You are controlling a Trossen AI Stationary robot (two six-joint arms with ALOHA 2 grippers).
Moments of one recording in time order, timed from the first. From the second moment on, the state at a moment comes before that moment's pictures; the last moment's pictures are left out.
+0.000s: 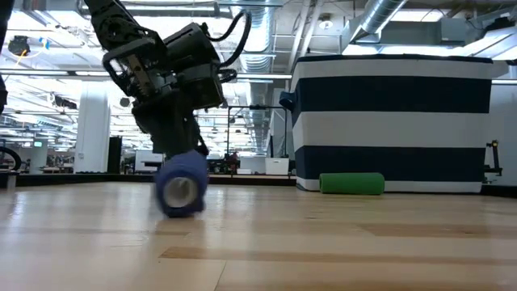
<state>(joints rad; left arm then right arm) 0.05 1.68 0.74 0.02 0.62 -0.12 0.90 1.48 1.41 -0.78 0.75 1.52</state>
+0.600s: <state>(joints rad) -0.19 1.46 0.87 0.31 0.33 -0.31 0.93 1.48 1.41 -0.78 0.75 1.50</state>
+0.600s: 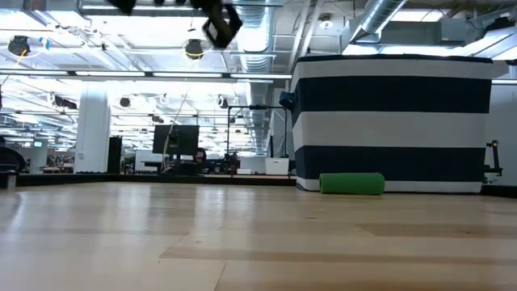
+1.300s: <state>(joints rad) -0.37 1.92 1.39 0.18 0.04 -0.11 0.97 1.48 1.41 -0.81 0.76 1.50</state>
